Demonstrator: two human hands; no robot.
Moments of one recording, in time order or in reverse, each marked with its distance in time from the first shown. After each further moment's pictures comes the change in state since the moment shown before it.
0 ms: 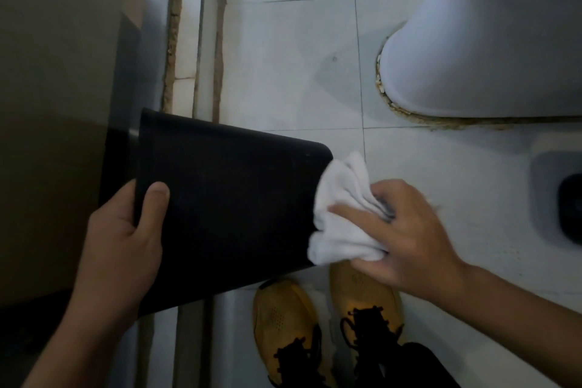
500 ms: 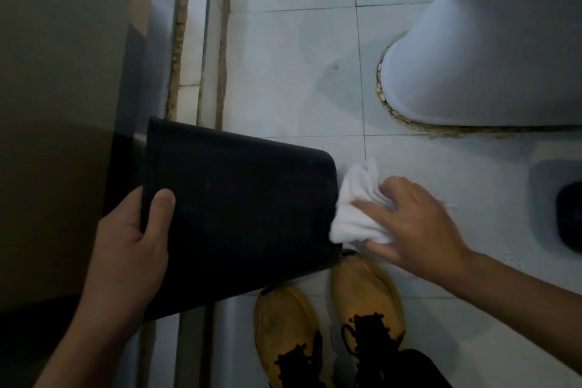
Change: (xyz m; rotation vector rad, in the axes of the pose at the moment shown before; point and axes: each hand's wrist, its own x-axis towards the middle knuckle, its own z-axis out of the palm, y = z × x) left_hand -0.002 0.008 0.000 -0.037 -0.036 -0.033; right_hand -0.002 0.034 0.004 -0.154 -0.166 0.038
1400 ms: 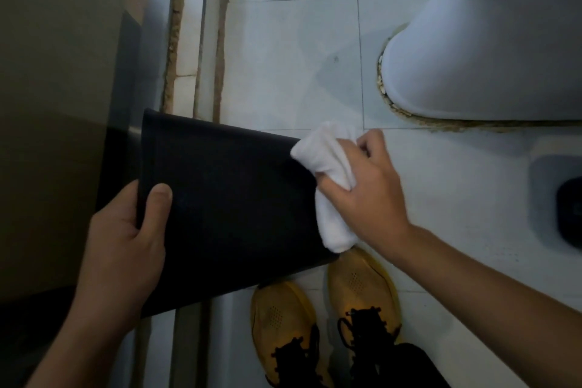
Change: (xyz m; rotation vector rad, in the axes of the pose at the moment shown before) left_hand -0.005 -0.003 0.002 0.057 0.032 0.034; right_hand 0.065 -0.045 0.013 0.356 0.218 0.451
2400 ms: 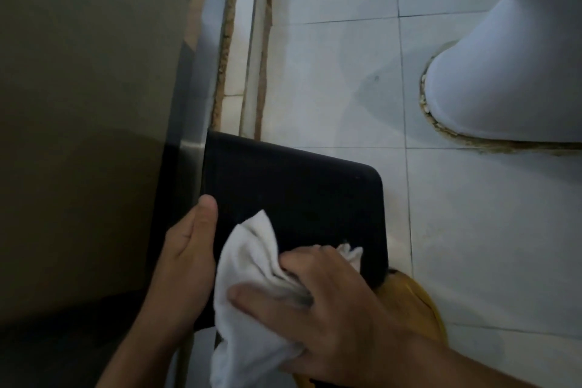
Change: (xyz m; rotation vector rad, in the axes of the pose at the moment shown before) left_hand 0.007 -0.008 -0.003 -0.215 -0.067 -0.114; right_hand -0.069 -0.102 0.024 0.099 -0.095 -0.534
